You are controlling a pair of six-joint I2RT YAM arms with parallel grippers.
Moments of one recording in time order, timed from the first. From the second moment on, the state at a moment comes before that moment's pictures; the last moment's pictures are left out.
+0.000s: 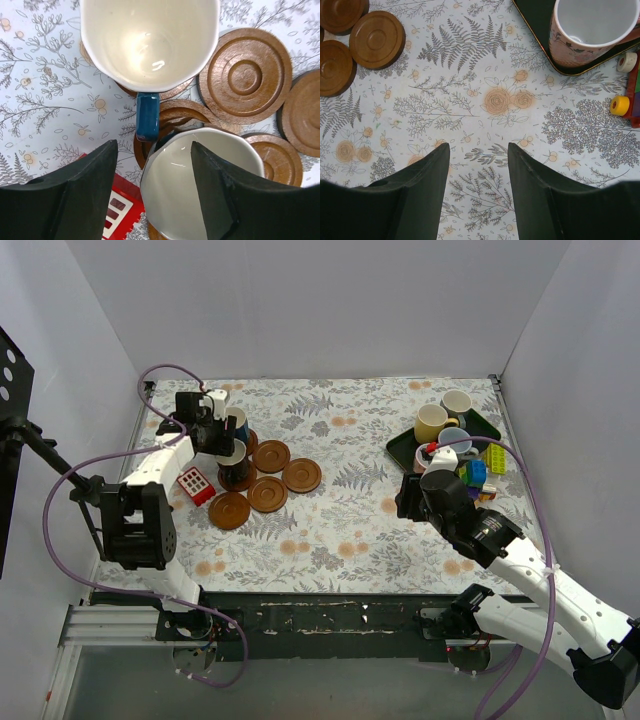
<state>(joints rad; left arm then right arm) -0.02 1.69 1.25 -0.39 0.15 0.16 0.73 0.83 0.77 -0.56 0.36 0.48</state>
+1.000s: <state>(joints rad) -0.02 1.25 1.07 -0.12 0.19 -0.11 0.73 0.77 0.78 -0.59 0.38 0.43</state>
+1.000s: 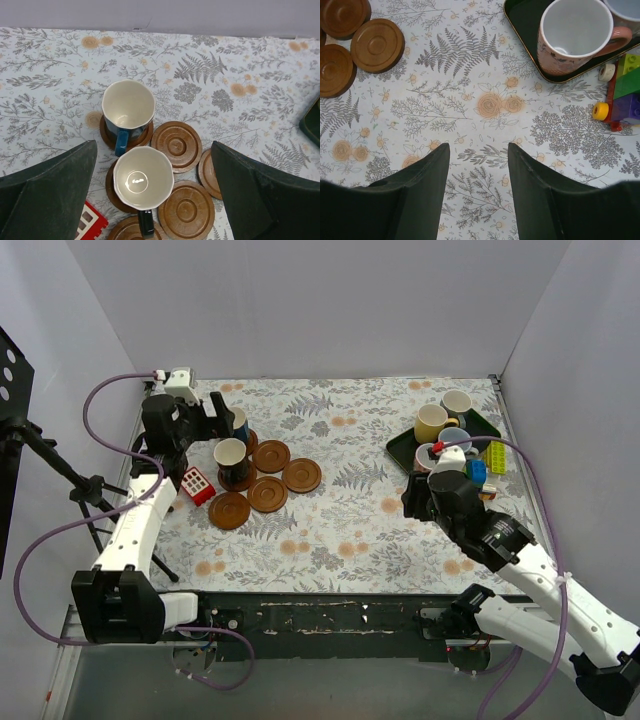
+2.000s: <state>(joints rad) -0.07 1.02 0.82 0.12 0.12 -0.24 0.01 1.51 1.45 -0.62 0.10 0.14</state>
